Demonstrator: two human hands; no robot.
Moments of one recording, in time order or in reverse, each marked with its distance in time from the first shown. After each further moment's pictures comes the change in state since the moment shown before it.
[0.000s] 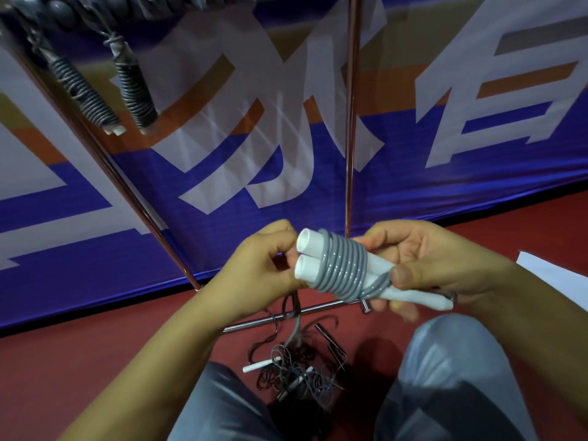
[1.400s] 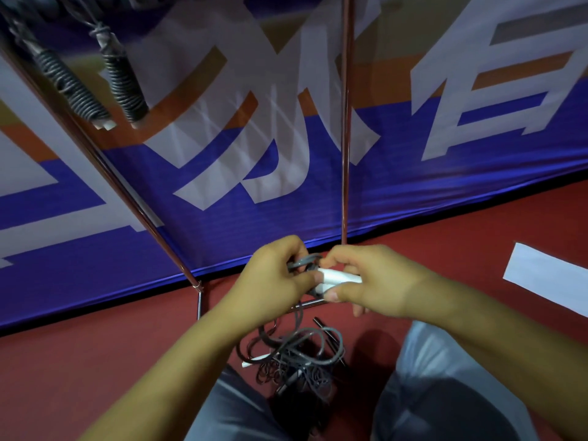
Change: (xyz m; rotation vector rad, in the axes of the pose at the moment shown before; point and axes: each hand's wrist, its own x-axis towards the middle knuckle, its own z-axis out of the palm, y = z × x) left_hand -0.001 -0.002 0.030 0.134 0.057 -0.357; right_hand 0.032 0.038 0.018 -0.909 0.419 0.283
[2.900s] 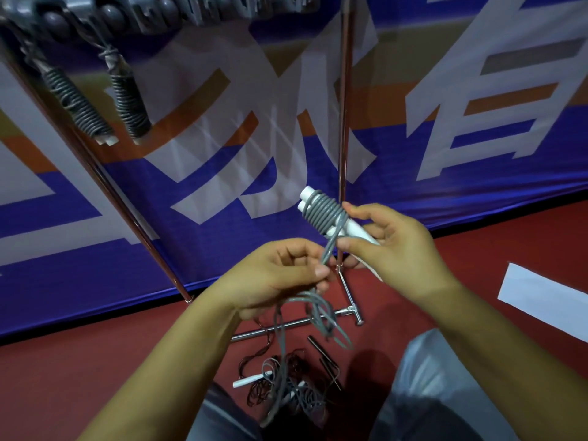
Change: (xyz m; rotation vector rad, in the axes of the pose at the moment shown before) left_hand 0.028 0.000 -0.013 -0.848 -0.424 -0.092; right_hand 0.017 0.005 -0.026 0.517 0.532 -0.182
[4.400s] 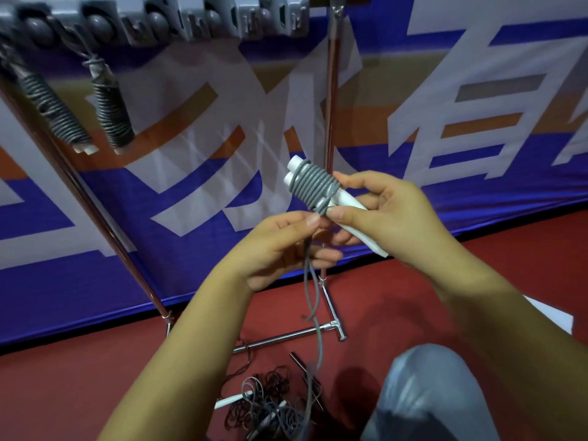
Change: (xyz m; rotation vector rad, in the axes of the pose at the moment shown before) left_hand 0.044 0.026 0.004 -0.080 -0.042 0.154; right_hand 0.026 -0.053 -0.018 -0.064 -0.052 -0.050
